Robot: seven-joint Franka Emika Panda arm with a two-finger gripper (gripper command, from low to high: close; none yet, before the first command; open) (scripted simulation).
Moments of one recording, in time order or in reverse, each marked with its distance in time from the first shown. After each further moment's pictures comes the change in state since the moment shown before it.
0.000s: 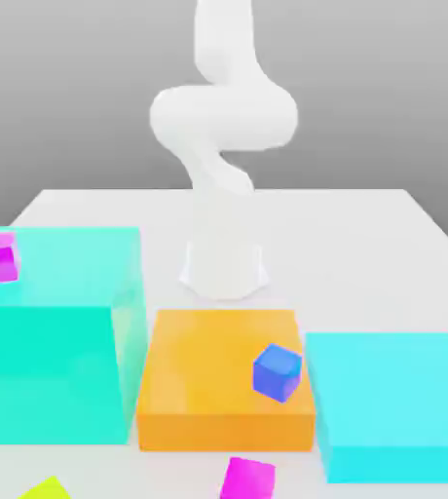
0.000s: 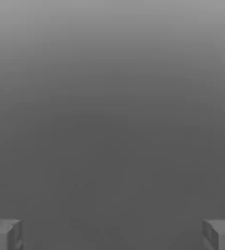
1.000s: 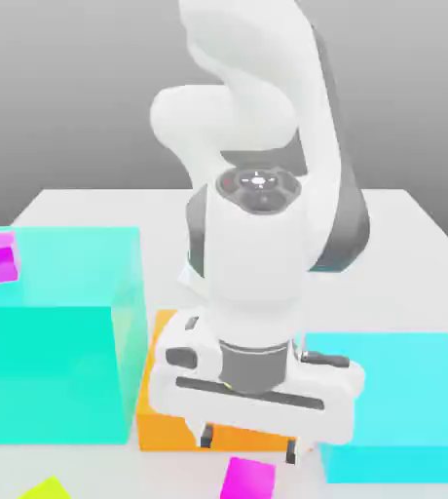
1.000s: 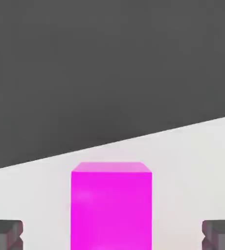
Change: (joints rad) arm -0.037 1.089 0.077 -0.046 -0.080 0.402 0.306
